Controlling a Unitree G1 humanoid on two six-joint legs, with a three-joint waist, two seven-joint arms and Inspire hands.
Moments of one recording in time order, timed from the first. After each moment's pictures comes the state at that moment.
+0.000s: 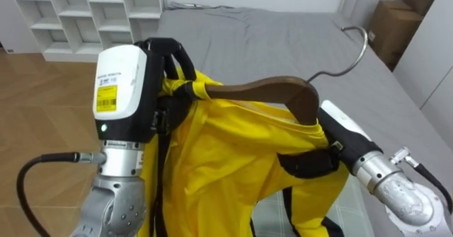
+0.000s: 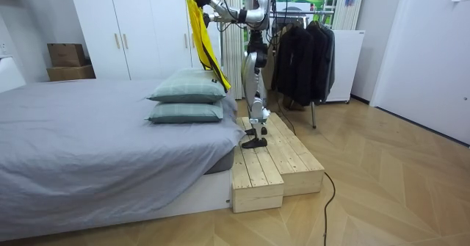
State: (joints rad) left arm -0.16 0.25 -0.13 -0.13 0.83 -0.11 0.43; right arm -0.17 -0.38 0.08 0.04 -0.37 -0.02 0.30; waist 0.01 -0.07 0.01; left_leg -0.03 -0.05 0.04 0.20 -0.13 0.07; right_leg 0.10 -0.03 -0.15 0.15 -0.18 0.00
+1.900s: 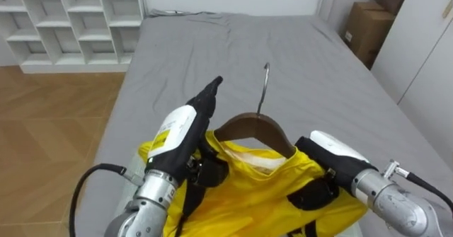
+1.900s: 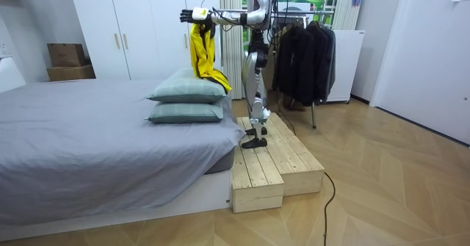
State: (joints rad) left arm -0.09 0.27 -0.28 -0.03 0.51 -0.04 0.02; right arm -0.13 -0.43 0.12 0.06 -0.55 0.03 0.46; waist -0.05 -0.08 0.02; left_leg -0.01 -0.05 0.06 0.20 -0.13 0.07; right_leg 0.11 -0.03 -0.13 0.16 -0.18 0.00
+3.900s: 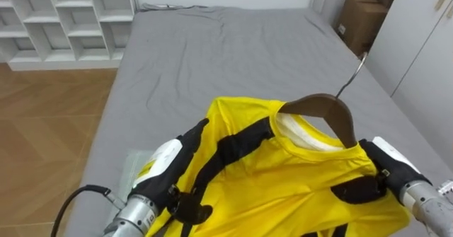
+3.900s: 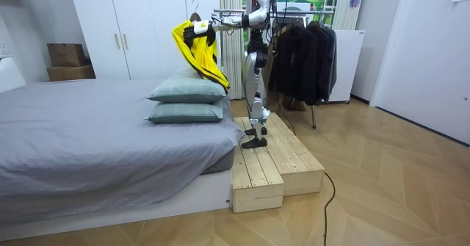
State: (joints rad) left arm 0.01 0.33 -0.21 0.05 0.46 -0.04 -0.10; right arm -0.14 -0.48 -0.03 0.35 -0.35 0.01 0.27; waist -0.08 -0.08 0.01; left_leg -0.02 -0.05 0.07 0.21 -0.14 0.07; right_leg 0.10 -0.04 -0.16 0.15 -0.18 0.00
